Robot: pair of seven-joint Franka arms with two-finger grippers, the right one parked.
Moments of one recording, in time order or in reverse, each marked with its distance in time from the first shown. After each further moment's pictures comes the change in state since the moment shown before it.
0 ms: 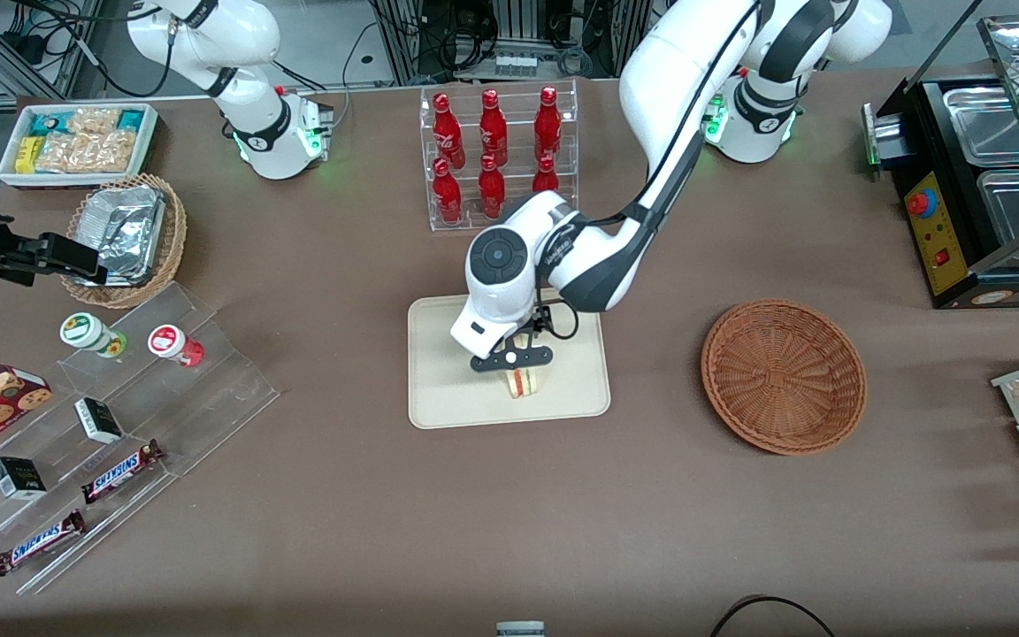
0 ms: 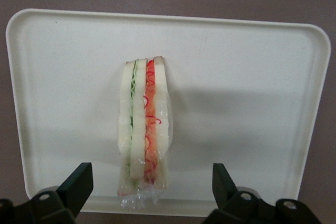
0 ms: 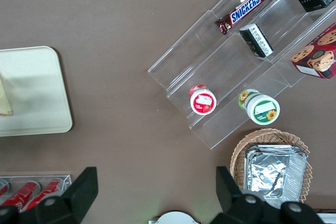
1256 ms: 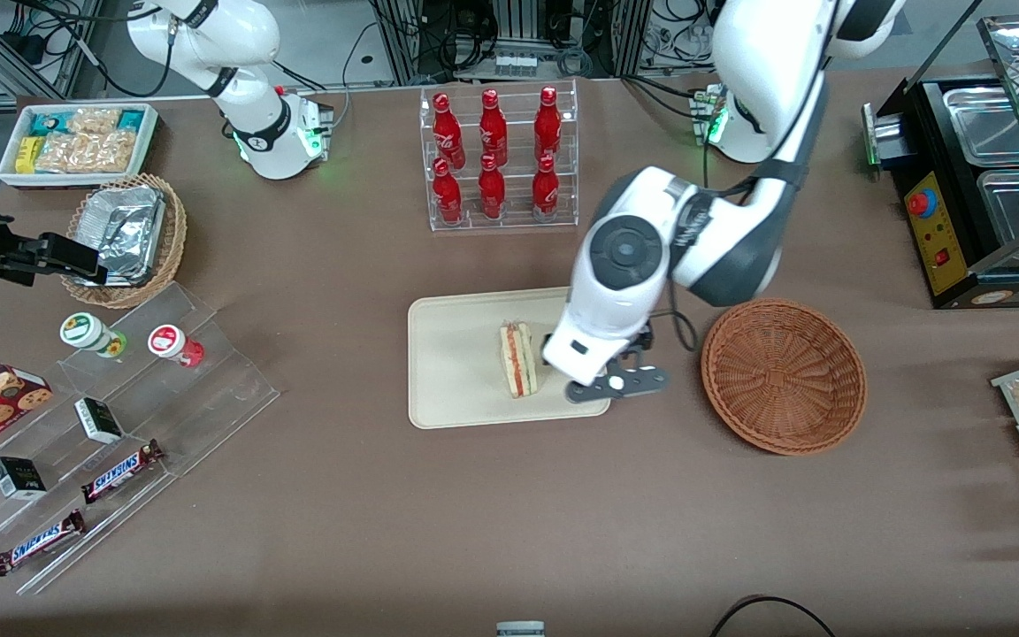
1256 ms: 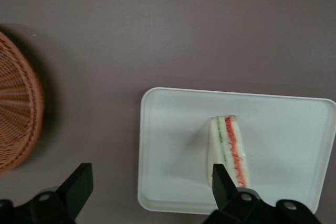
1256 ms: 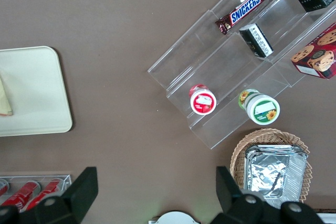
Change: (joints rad) arm 0.191 -0.202 0.053 -0.019 0.007 -0.201 0.210
